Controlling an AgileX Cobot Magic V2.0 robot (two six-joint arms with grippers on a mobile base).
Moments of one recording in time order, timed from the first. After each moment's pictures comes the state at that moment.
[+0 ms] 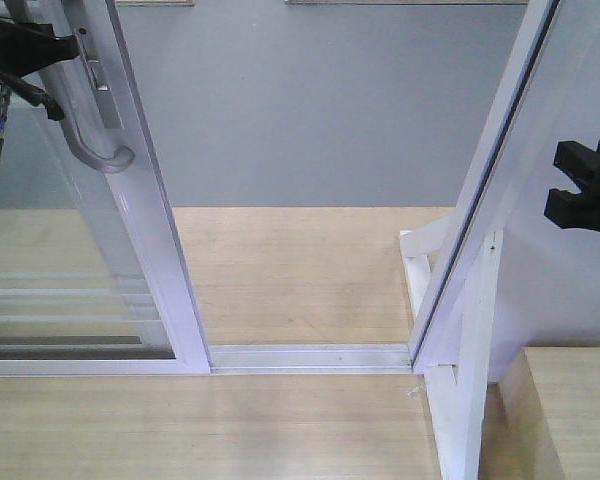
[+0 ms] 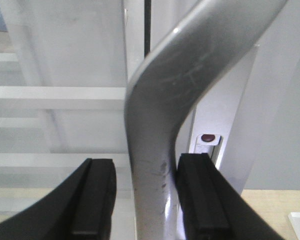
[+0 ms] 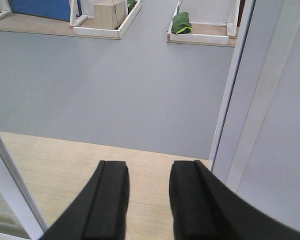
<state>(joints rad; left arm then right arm) -0.01 1.71 -1.23 -0.32 -0.10 0.27 0.14 0.86 -0.63 0.23 0.20 -0.23</state>
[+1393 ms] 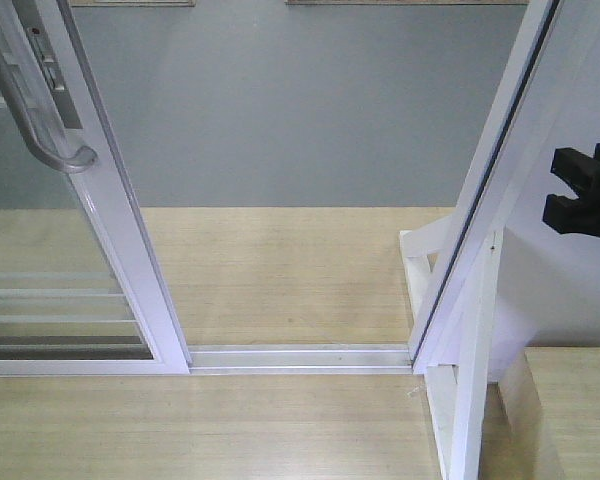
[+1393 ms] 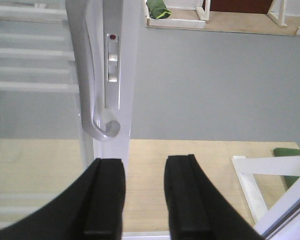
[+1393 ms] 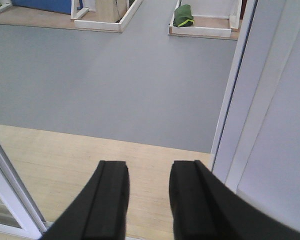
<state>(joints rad) 0.04 0.80 -0.74 -0.32 0.42 0.21 0.14 0.86 -0.63 0.23 0.22 -0.23</state>
